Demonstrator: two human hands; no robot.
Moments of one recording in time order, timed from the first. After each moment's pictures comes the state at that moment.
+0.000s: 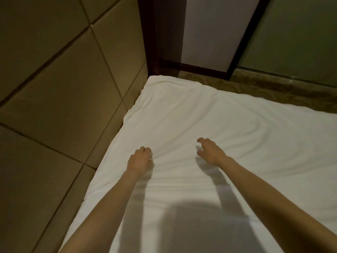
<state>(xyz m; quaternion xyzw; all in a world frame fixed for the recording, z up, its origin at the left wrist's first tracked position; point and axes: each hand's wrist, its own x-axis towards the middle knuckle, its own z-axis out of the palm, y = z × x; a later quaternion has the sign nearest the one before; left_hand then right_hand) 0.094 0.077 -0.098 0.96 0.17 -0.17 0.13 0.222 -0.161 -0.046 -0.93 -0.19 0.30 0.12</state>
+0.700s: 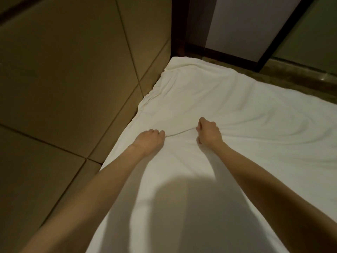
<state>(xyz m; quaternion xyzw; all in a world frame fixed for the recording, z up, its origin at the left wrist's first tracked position) 0.142 0.143 -0.123 0.99 -0.06 -0.06 -0.09 0.268 -0.037 -0.119 -0.95 -0.19 0.20 0.16</state>
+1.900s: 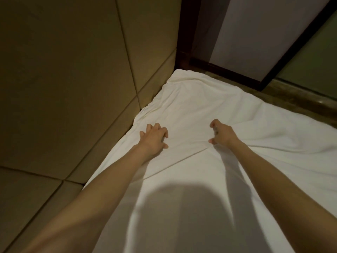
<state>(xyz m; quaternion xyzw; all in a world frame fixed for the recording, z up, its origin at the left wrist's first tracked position) 0.223 0.161 -0.155 0.94 0.19 -0.13 0.23 0.379 -0.043 -0.138 -0.93 -0.18 0.27 0.15</state>
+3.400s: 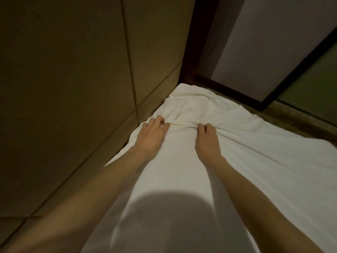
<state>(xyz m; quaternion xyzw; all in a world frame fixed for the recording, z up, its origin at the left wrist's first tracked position) 0.278 0.204 -0.182 0.98 0.12 0.12 0.04 0.391 0.036 -0.195 -0.94 -0.31 -0.01 0.11</state>
